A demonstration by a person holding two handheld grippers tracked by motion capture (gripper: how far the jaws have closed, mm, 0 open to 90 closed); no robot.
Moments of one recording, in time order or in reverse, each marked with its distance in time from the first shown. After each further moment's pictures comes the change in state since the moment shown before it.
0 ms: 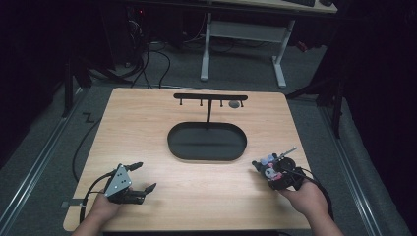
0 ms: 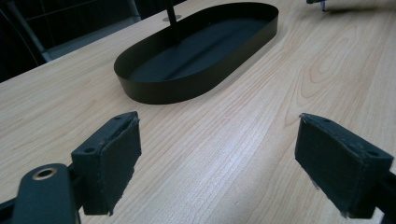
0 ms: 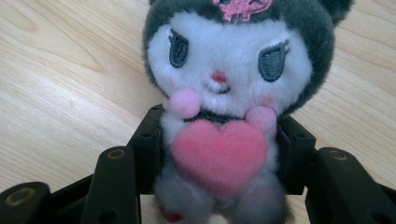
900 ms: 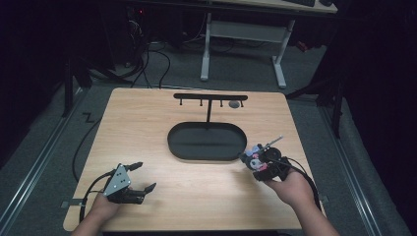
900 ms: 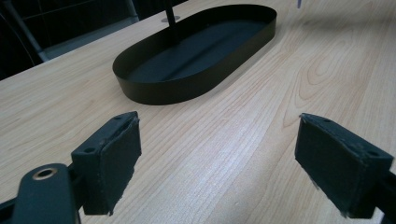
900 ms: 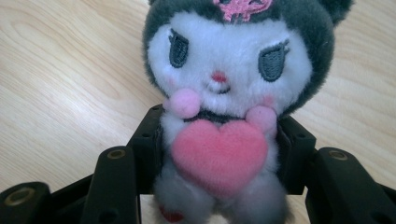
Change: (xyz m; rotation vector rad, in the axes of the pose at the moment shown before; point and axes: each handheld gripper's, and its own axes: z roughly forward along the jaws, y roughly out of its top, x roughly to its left) left arm 0.002 0.000 -0.001 -0.008 -0.014 -0.008; right arm 0.032 0.045 -0.020 -0.042 0.038 -0.053
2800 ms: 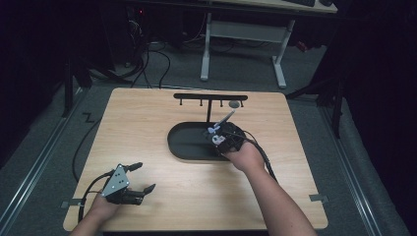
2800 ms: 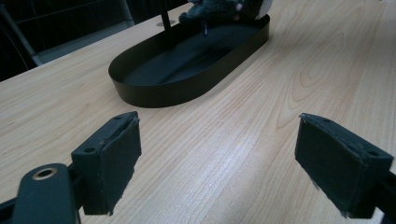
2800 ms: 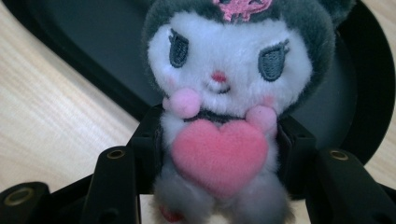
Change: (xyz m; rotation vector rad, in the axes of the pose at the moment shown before) left arm 0.001 -0.001 -0.003 -0.016 -0.019 -0.002; right arm 0.041 0.130 0.054 -0.035 0.007 -0.086
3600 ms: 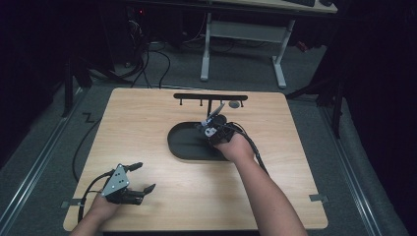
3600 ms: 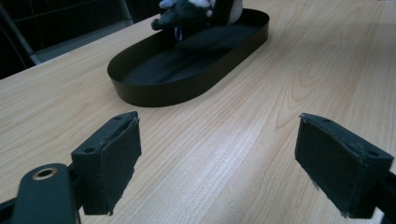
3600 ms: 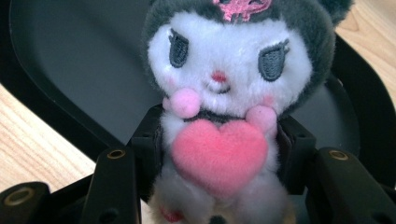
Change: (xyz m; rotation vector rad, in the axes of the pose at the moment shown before) left arm 0.000 0.000 0.001 0.005 -0.008 0.002; right arm 0.000 0.036 0.017 -0.001 -0.008 -0.014
